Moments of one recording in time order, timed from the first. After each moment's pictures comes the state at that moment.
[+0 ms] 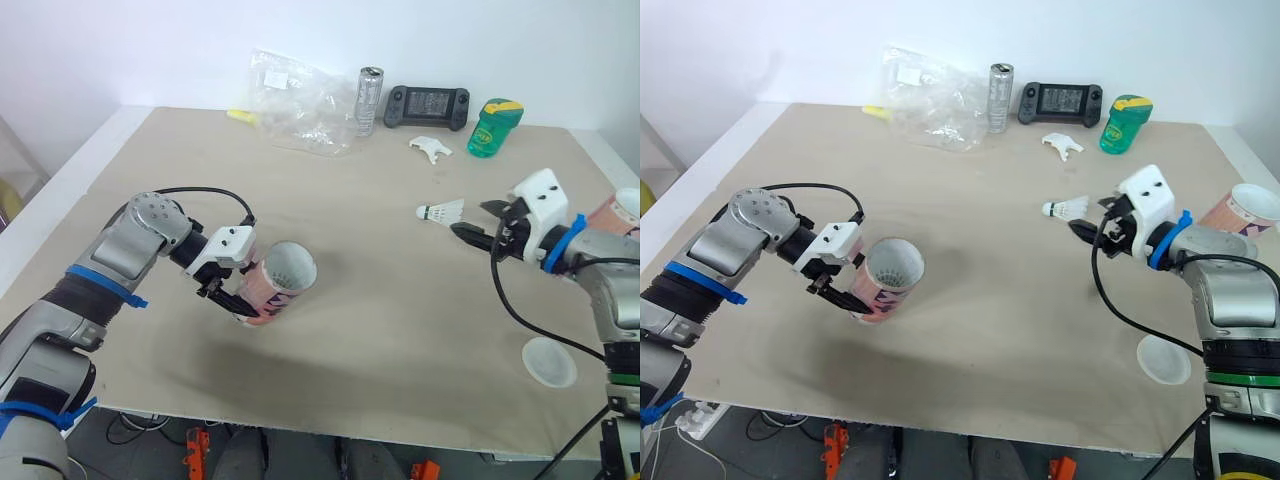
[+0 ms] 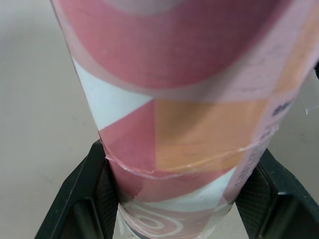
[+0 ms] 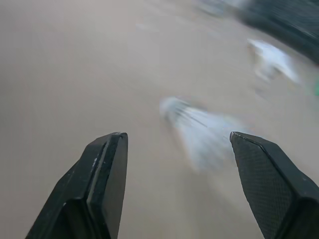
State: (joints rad) left arm -0.90 0.80 -0.51 0.33 -0.27 0.14 -1.61; right arm -0.52 -0.82 -0.16 0.22 0.26 0.46 0.72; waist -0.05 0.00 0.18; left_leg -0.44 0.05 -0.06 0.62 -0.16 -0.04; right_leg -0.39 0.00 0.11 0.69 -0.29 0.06
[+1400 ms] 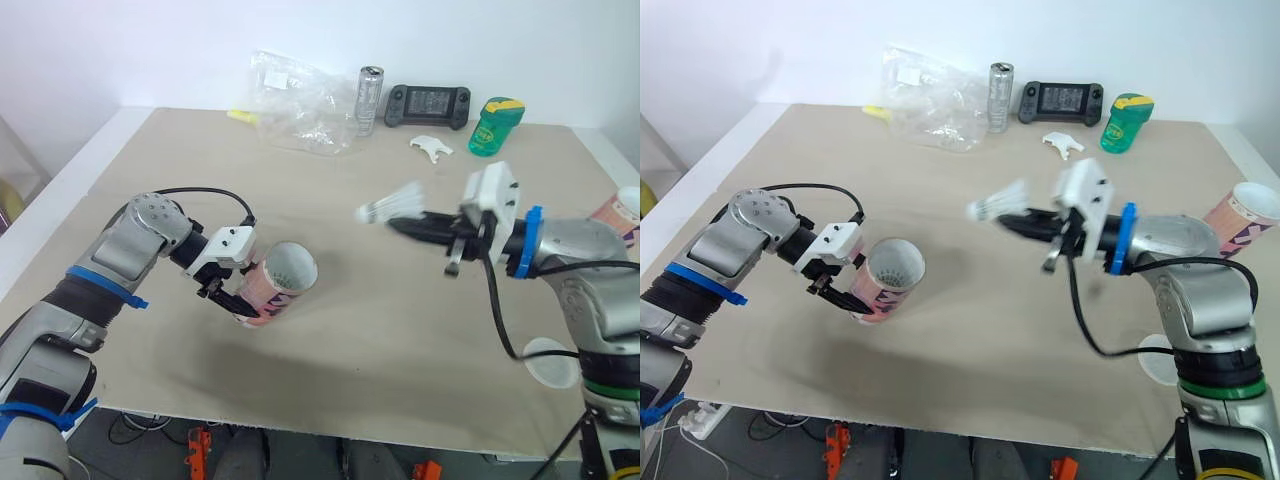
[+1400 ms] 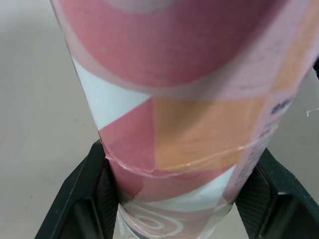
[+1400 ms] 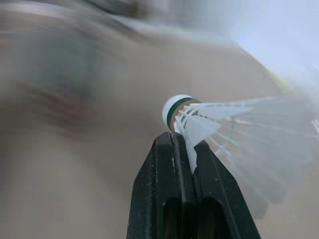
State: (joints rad) left arm -0.90 0.79 -0.50 0.32 -0.25 0.15 -1.61; right arm -0.59 -0.81 -0.02 -0.48 0.55 0.54 1.04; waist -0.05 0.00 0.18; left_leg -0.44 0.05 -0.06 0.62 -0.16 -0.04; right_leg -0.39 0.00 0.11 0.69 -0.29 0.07
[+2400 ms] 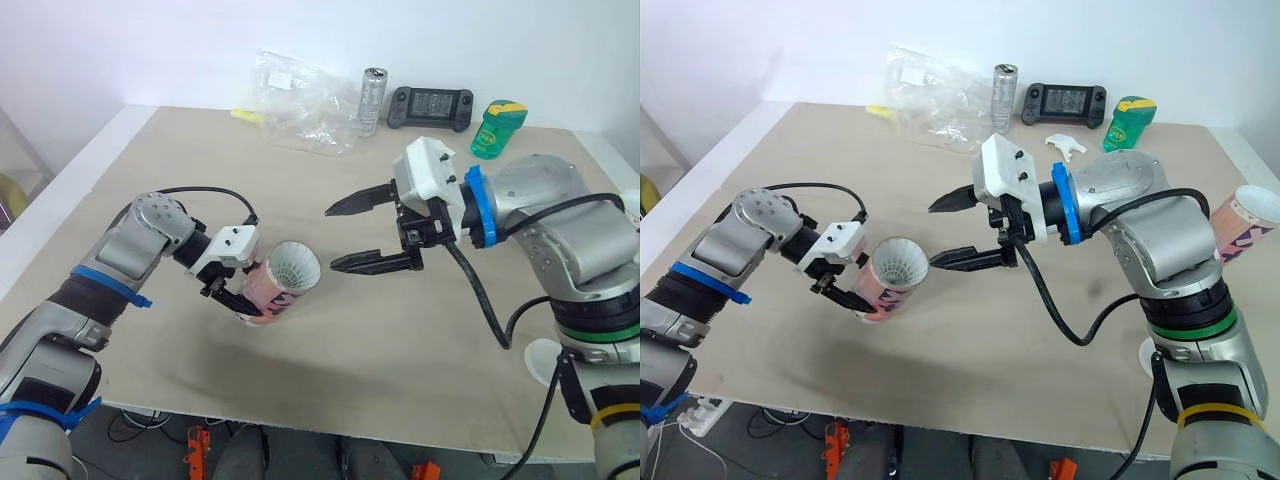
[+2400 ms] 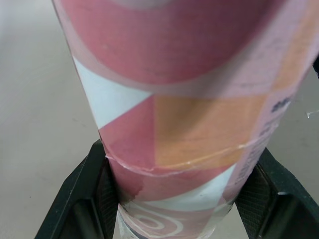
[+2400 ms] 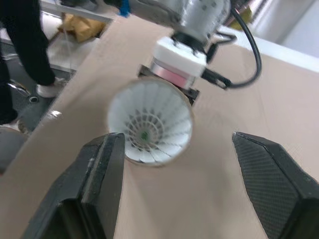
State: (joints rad) left arm -0.90 0.78 -0.49 0.33 -0.25 0.15 -1.62; right arm -0.93 -0.74 0.23 -0.26 0.45 0.64 1.21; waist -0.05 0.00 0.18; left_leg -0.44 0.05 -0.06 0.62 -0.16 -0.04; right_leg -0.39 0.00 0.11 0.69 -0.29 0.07
